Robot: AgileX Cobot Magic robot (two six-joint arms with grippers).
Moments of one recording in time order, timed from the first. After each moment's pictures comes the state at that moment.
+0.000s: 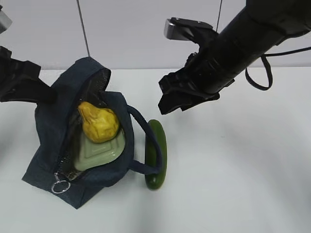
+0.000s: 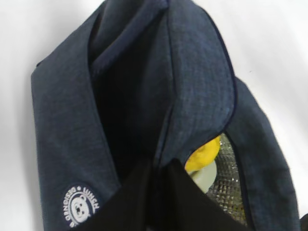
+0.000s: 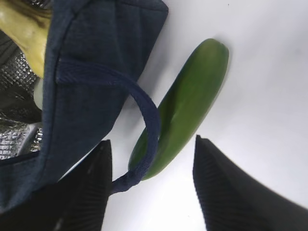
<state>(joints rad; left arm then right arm) -0.04 1.46 -0.99 -0.78 0.82 0.63 0.38 1.74 -1.34 0.49 0.81 -0.35</state>
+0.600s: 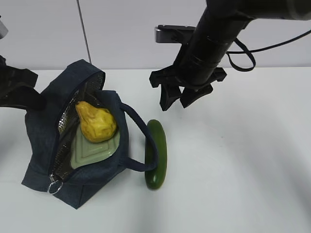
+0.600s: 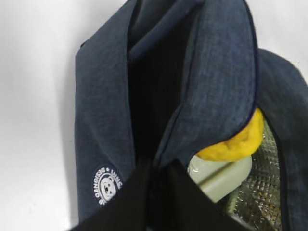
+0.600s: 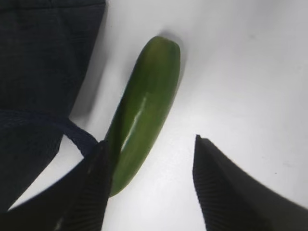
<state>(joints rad) -0.04 1.46 -0.99 -0.61 0.79 0.47 0.41 1.96 -1.65 0.23 1.02 -0.03</state>
